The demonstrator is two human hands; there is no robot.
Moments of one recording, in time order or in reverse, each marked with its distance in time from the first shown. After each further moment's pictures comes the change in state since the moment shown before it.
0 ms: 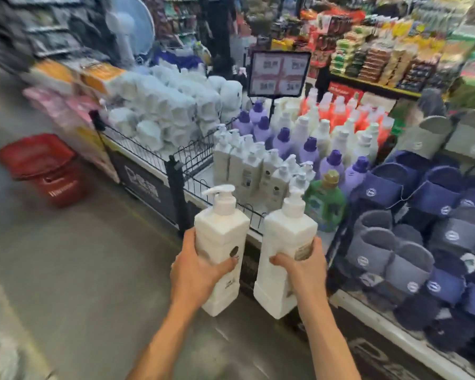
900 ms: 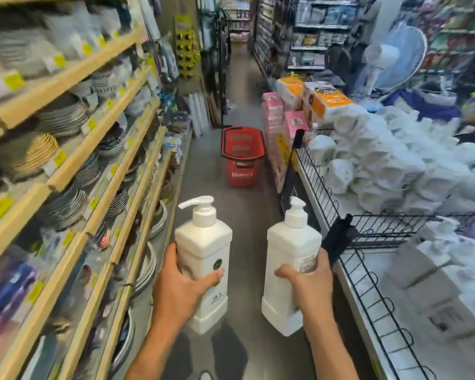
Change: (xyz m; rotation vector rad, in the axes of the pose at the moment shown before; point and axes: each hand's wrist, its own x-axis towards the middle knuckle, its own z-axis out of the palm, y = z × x) left_hand 0.097 -0.089 -0.221 -0.128 0.900 -0.240; right_hand 0.076 -0.056 0.364 -0.133 -0.835 -0.136
